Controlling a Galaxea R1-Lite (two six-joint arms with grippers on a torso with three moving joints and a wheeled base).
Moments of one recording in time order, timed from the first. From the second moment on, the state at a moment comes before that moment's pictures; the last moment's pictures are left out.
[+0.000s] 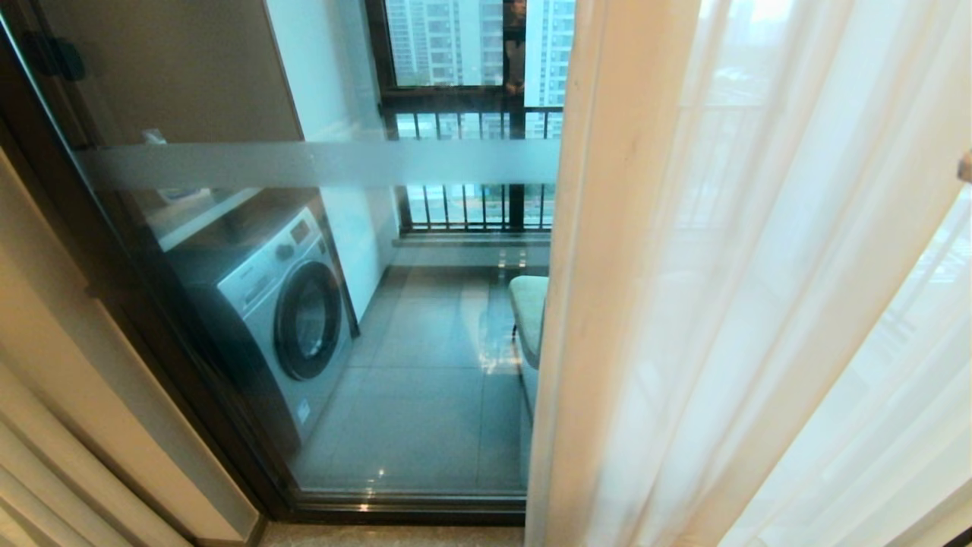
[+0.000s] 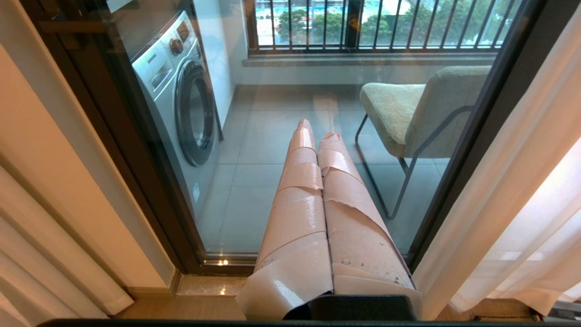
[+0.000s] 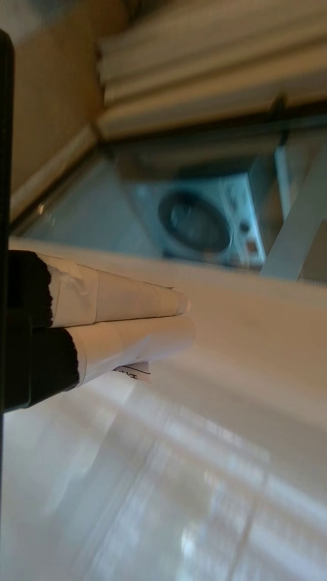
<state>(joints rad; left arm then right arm) 0.00 0.00 0.00 0.00 0.00 0.00 0.09 1.01 -0.90 -0.23 0.57 -0.16</state>
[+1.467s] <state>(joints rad) 0.00 0.00 0.00 0.00 0.00 0.00 0.36 1.69 -1.28 -0.40 0.57 -0.07</state>
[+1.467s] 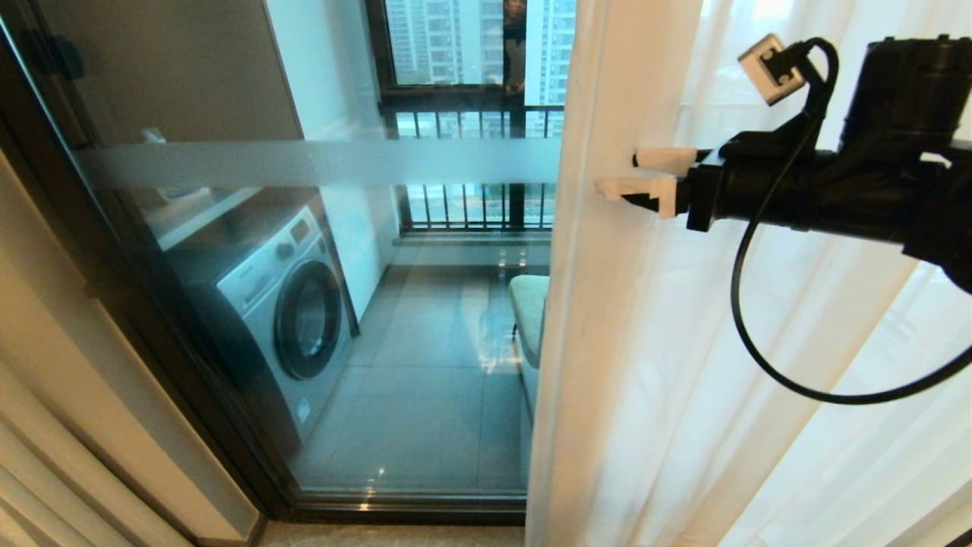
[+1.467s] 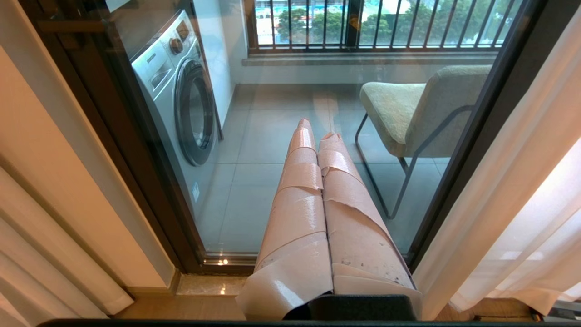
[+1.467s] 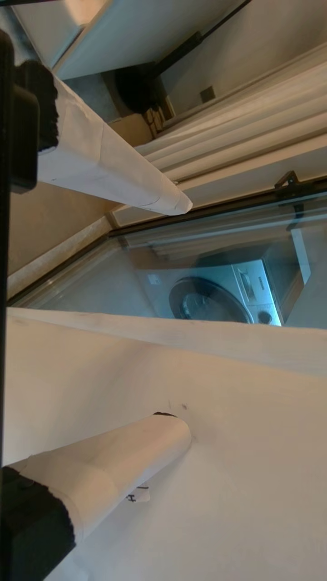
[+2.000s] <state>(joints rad) 0.00 0.00 0.00 0.00 0.00 0.00 0.42 1.81 -1.34 -0.48 0.47 -0.01</state>
